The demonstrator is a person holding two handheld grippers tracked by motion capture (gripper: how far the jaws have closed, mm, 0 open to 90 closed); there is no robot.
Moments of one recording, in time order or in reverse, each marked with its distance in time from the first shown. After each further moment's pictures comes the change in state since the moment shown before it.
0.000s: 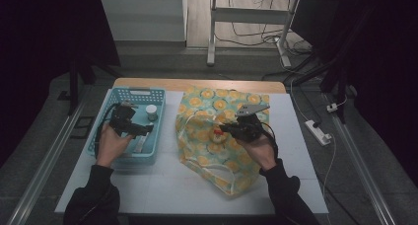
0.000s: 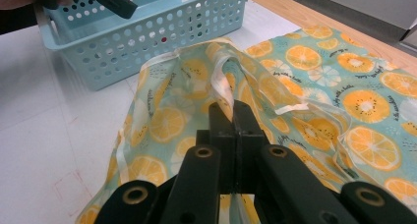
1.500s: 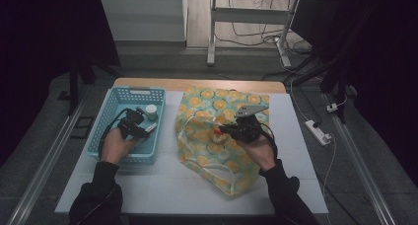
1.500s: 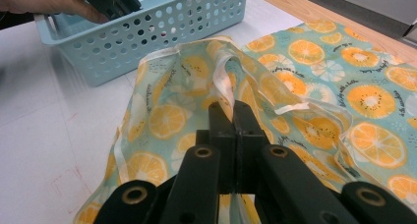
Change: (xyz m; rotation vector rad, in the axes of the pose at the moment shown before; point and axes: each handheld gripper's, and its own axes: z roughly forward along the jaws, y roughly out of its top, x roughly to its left) left arm -0.002 -0.001 0.037 0.311 0.003 0.026; right arm 0.000 -0.003 0.003 0.014 0.002 0.003
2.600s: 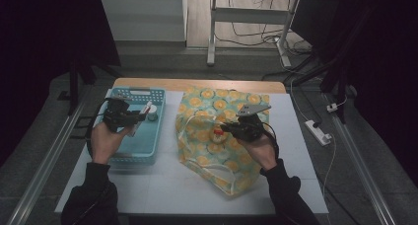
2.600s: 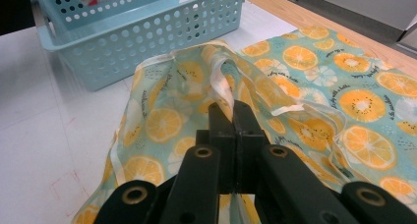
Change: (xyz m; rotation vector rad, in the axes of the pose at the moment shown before) left arm -0.002 -0.009 -0.081 -0.403 -0.063 -0.089; right arm -0.002 0.001 -0.005 -0.022 -0.008 -0.001
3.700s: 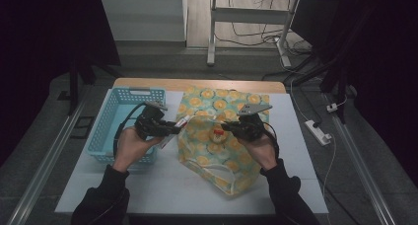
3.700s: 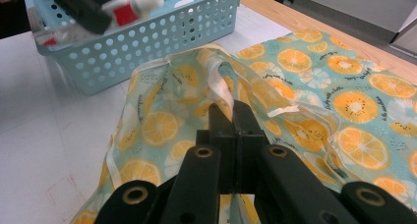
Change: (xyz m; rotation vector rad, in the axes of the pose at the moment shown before) left arm -0.098 0.026 0.024 0.107 -0.289 0.191; right arm -0.001 0.001 -0.002 -0.012 -0.016 0.008
